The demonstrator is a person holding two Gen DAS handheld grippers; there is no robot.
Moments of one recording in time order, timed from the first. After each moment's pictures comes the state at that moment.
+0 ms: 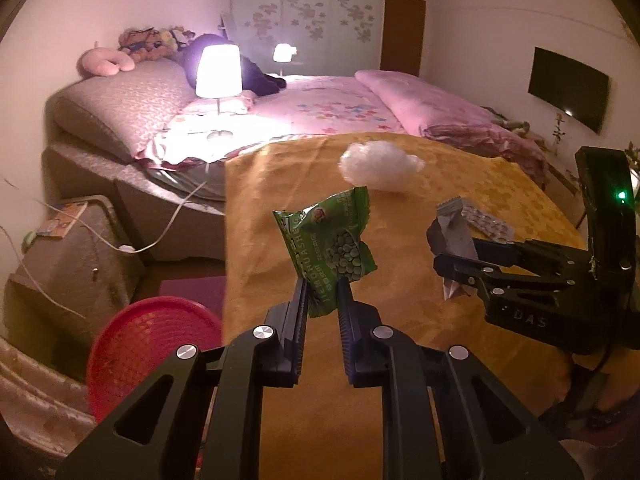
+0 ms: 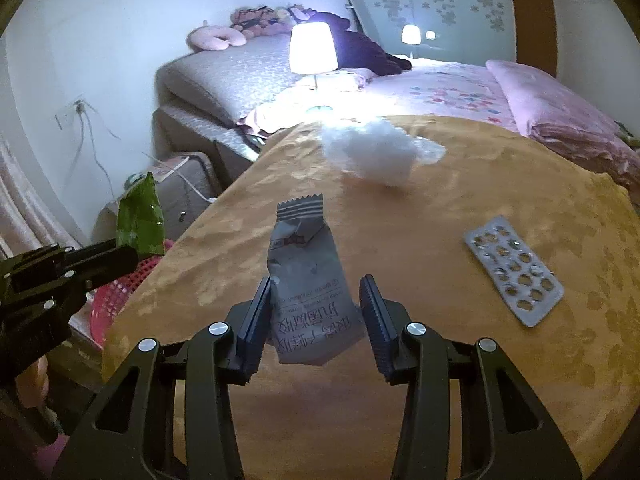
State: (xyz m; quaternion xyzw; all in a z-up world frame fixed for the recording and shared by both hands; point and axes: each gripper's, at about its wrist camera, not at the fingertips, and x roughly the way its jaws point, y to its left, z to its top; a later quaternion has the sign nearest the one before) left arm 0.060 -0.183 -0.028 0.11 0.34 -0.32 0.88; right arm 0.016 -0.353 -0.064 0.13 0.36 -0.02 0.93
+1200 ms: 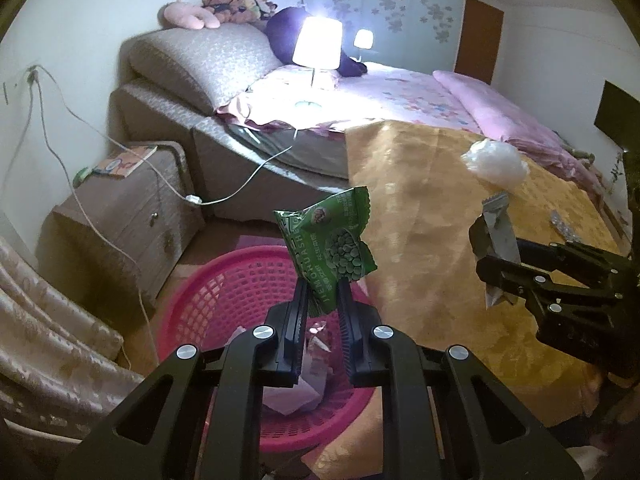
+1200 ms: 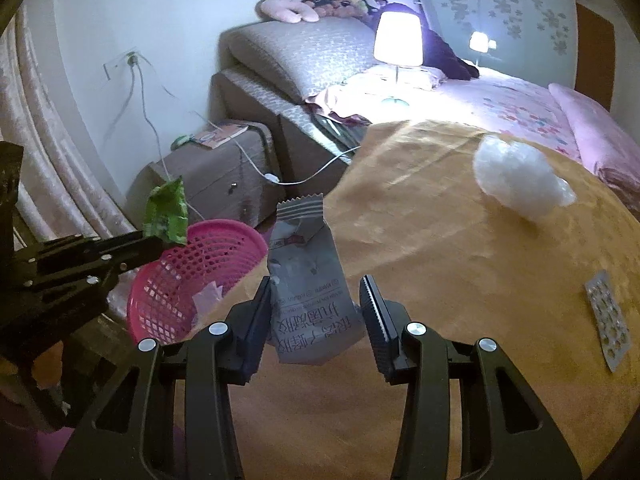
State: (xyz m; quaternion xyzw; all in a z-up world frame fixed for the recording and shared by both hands) left arm 0.105 -0.083 -0.048 0.07 0.38 -0.21 0.90; right arm 0.068 -0.255 -0.056 0.07 0.38 0.07 0.92
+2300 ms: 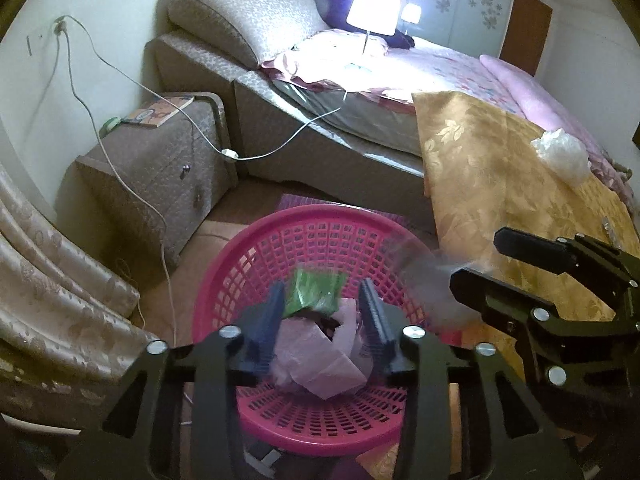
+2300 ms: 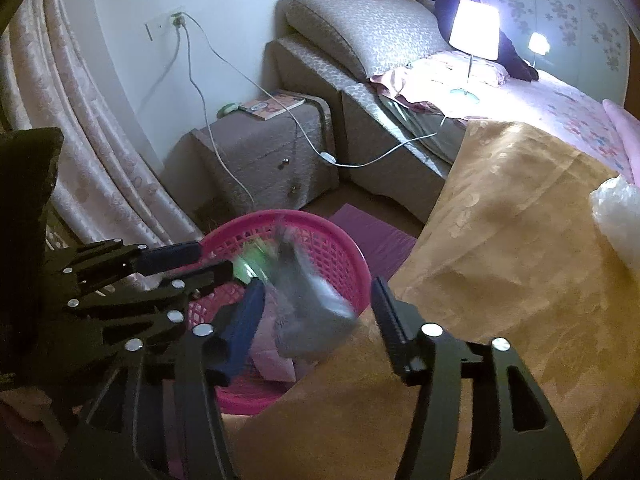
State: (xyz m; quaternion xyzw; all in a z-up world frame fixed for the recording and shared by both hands) left arm 0.138 -0.046 -0.081 0.05 0.45 -0.14 0.88; right arm 0.116 -0.184 -0.067 0.05 0.41 0.15 0.90
